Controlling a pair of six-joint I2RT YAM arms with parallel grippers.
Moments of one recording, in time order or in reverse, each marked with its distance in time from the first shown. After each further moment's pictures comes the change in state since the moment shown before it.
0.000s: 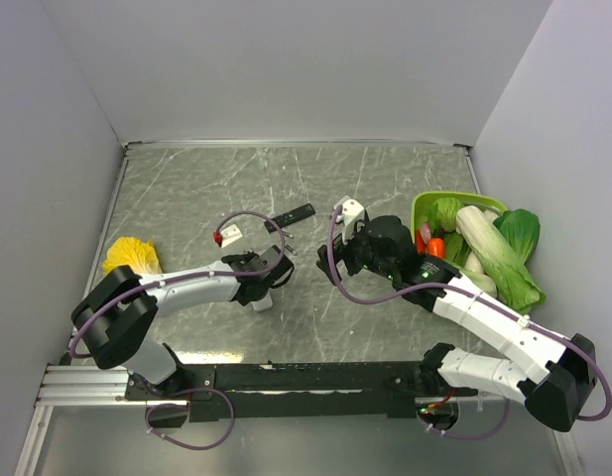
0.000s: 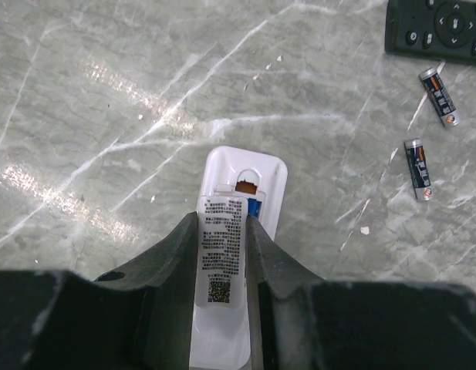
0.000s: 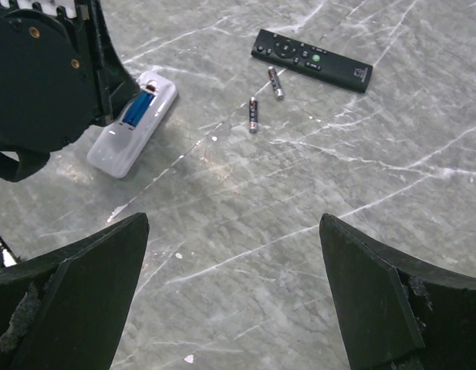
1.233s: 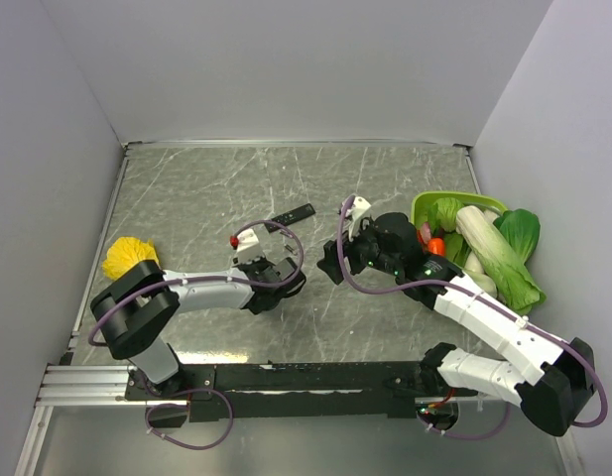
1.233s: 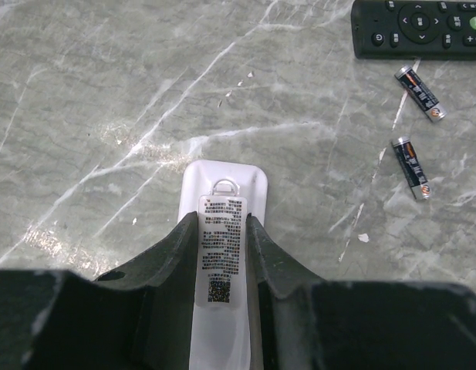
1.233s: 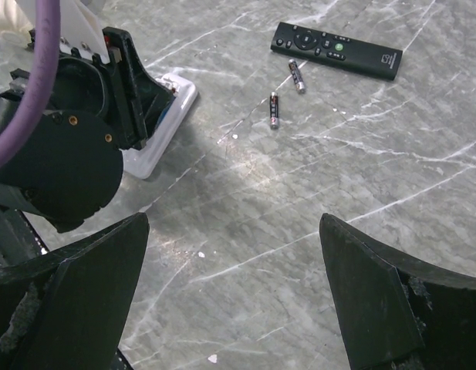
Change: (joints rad) left arm -0.086 0.092 -0.013 0.119 -0.180 0.072; right arm -0.080 -0.004 -0.034 0.031 -0.137 0.079
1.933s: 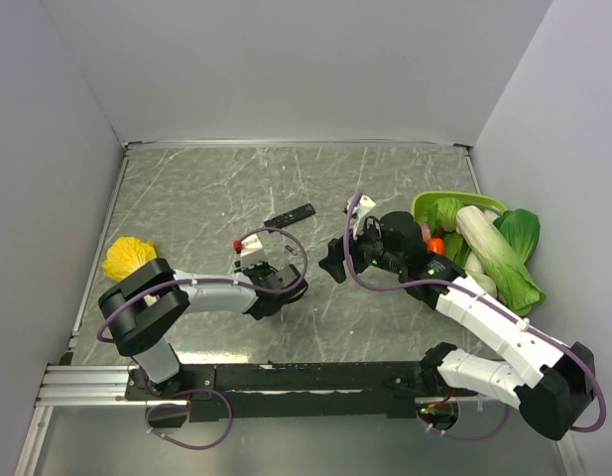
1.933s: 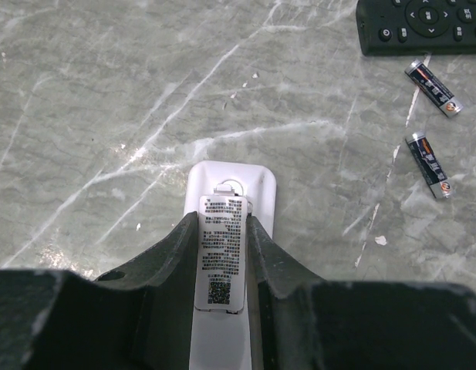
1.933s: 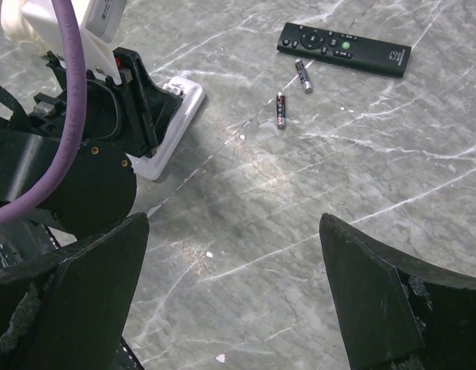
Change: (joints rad) left arm -0.029 0.047 -0.029 0.047 -0.072 0.013; right arm -0.043 -0.014 -0.016 0.013 -0.063 0.029
